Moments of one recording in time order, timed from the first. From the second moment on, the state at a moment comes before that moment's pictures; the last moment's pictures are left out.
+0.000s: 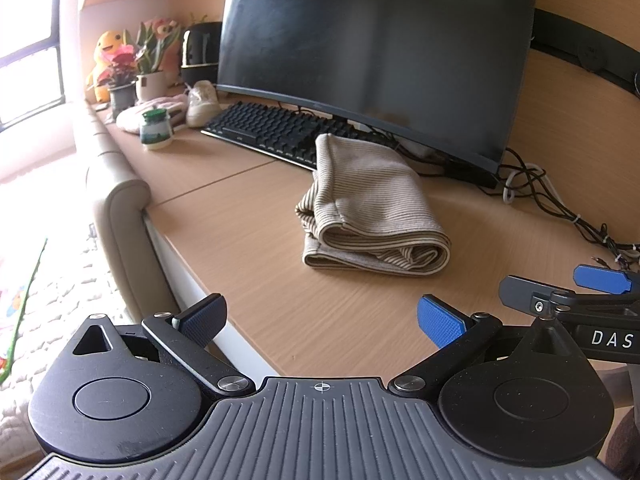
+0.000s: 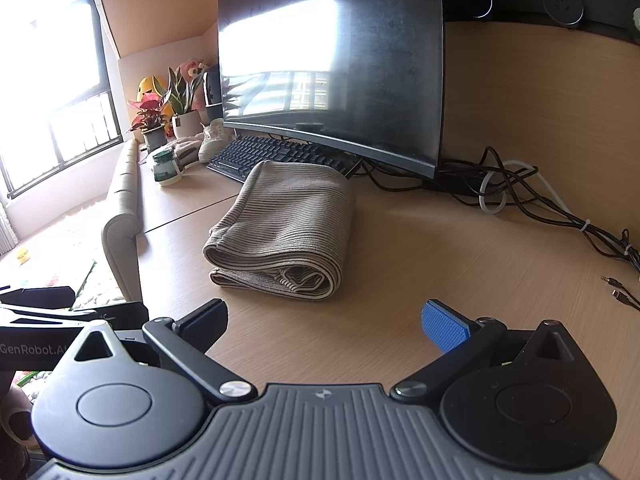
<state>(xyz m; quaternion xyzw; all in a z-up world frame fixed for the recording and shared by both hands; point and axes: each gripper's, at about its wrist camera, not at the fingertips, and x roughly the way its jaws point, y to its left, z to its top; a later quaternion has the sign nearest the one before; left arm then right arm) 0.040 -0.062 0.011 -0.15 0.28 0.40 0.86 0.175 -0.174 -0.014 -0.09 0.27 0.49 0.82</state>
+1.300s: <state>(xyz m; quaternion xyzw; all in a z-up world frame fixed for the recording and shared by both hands) 0.038 -0.063 0.010 -0.16 0.28 0.41 0.85 0.173 -0.173 -0.019 -0.09 0.28 0.50 0.81</state>
